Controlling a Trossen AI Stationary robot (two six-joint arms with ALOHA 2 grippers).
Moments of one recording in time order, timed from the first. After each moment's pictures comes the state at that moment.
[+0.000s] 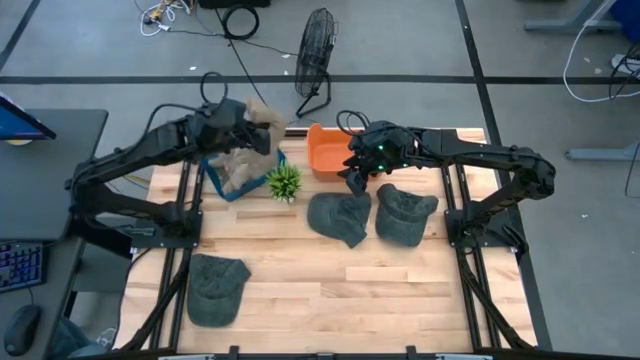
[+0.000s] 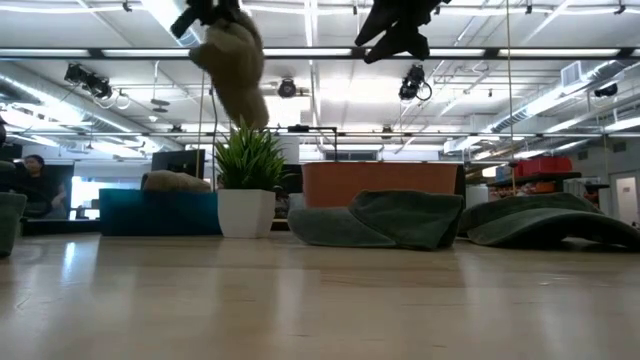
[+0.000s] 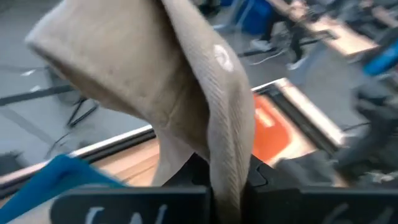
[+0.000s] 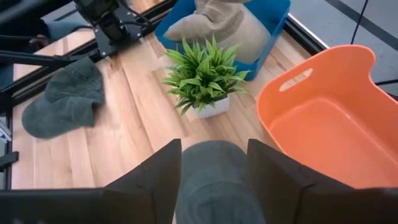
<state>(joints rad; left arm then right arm) 0.34 1.15 1.33 -0.68 -0.41 -0.58 -0.19 1.45 1.44 -0.71 0.01 0.32</state>
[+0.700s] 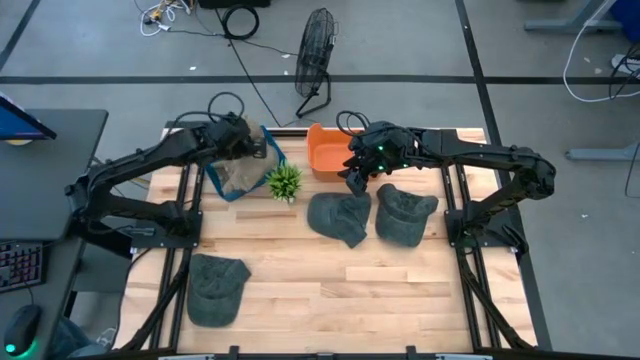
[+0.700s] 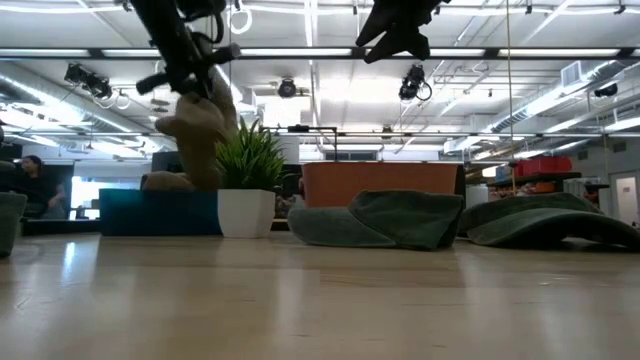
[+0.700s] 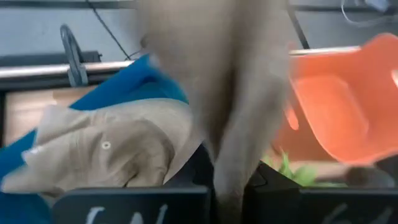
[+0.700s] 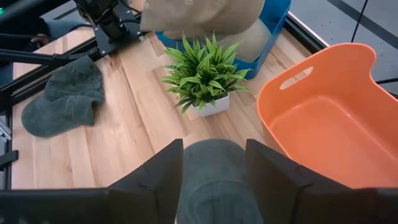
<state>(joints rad) 0.50 1.16 1.06 -0.75 -0.39 -0.81 -0.19 1.45 1.44 -0.71 0.01 0.33</state>
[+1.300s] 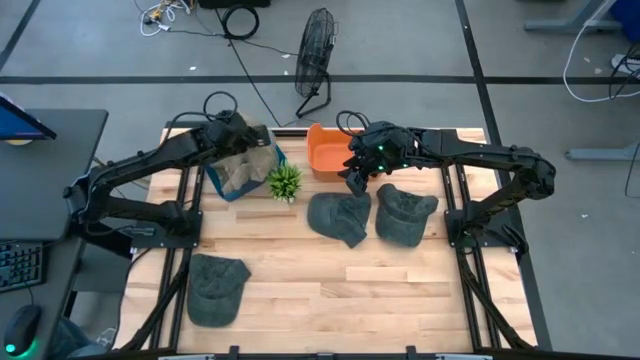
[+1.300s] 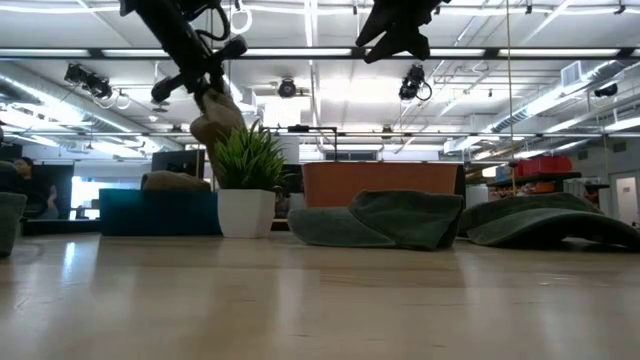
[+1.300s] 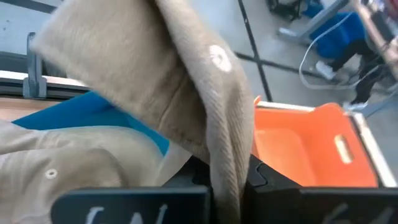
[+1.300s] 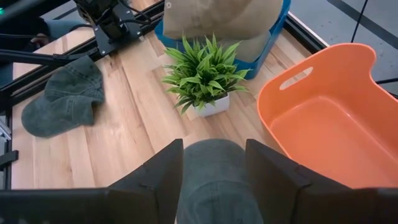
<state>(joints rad) 0.51 1.15 0.99 -0.51 -0.42 -0.93 -0.19 1.45 1.44 -0.71 0.01 0.33</state>
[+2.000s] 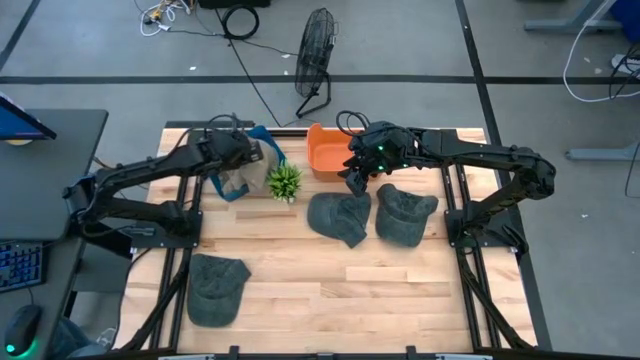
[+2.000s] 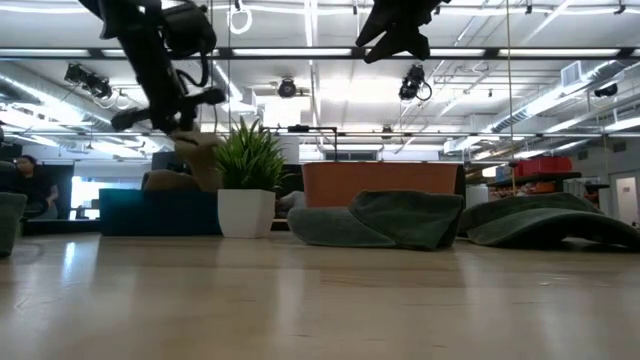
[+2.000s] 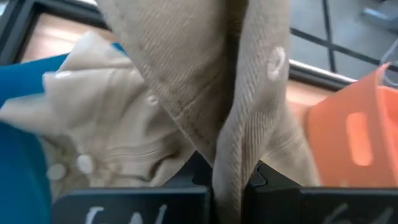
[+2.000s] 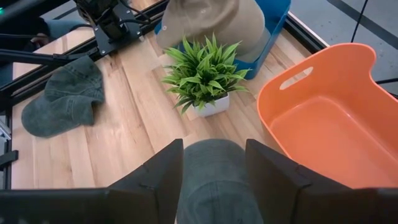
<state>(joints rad) 0.50 1.14 0.81 -0.63 -0.48 -1.12 -0.19 1.45 1.44 -0.71 0.01 0.33</state>
